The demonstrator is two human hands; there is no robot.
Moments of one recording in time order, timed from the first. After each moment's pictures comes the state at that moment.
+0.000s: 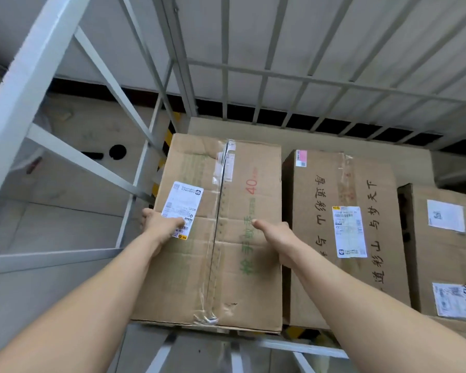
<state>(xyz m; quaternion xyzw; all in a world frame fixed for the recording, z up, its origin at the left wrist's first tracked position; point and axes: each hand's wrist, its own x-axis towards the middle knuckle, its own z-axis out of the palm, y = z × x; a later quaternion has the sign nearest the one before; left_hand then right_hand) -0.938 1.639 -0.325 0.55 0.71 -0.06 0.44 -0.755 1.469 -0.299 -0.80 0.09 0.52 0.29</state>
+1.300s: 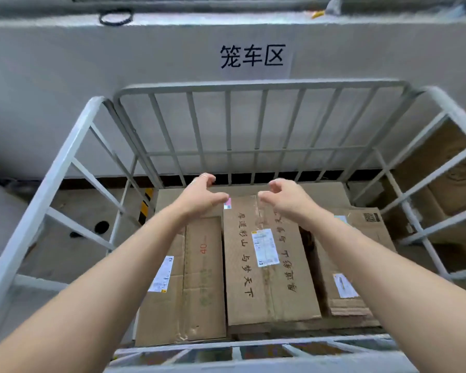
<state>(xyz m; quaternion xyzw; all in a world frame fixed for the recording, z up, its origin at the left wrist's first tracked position) -0.761 1.466 0.011 0.81 0.36 -0.02 0.46 -0.636 1.317 0.011 -0.87 -0.24 0.30 0.30</state>
